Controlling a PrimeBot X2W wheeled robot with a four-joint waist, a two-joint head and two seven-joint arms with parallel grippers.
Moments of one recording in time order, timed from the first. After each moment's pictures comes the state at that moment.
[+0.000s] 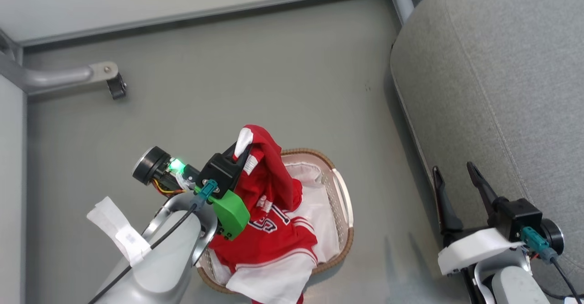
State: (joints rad) left arm -0.56 0.17 -0.61 0.63 -0.09 -0.13 -0.26; right arm -0.12 -0.05 0.02 0.21 0.13 0.13 -0.26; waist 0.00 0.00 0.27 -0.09
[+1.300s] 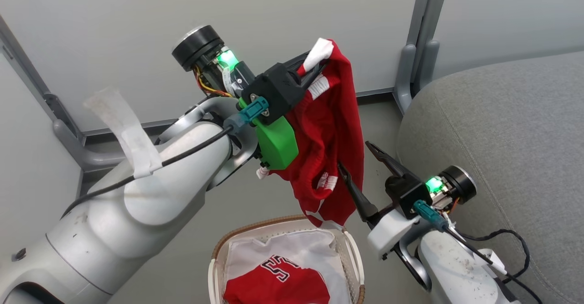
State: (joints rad) left arm -0.98 0.31 -1.00 0.28 -0.40 -0.13 -0.07; right arm -0.35 -0.05 0.37 0.39 -0.04 0.13 -0.26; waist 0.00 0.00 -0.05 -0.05
